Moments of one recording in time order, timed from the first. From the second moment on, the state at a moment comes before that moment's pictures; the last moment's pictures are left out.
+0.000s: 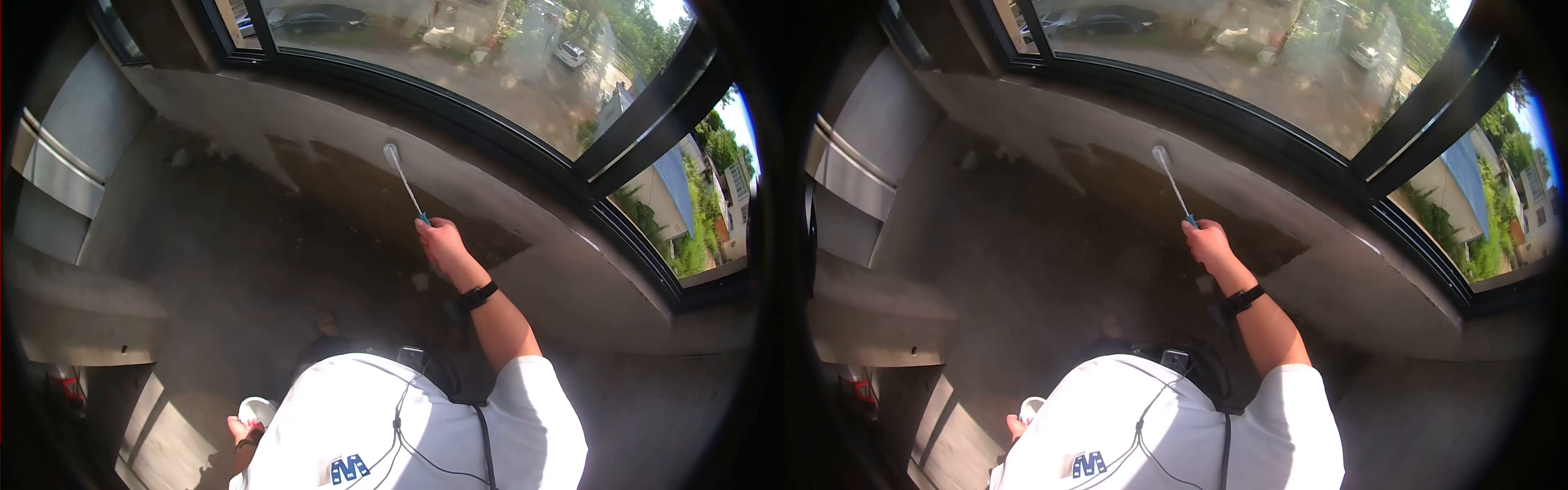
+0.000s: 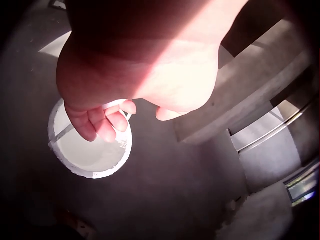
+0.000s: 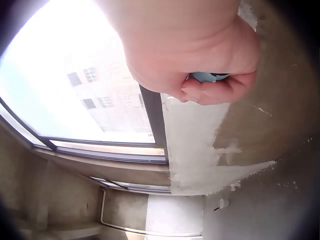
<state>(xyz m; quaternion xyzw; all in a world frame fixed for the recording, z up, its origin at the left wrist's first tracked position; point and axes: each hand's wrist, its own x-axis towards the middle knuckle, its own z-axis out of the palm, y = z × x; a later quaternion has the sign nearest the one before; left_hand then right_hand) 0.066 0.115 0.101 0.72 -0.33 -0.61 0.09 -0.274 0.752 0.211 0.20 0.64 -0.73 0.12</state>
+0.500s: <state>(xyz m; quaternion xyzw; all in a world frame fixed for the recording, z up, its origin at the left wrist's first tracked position) 0.029 0.143 0.081 0.69 -0.40 -0.60 -0.04 -0.120 0.848 0.216 0.31 0.50 -0.81 0.05</state>
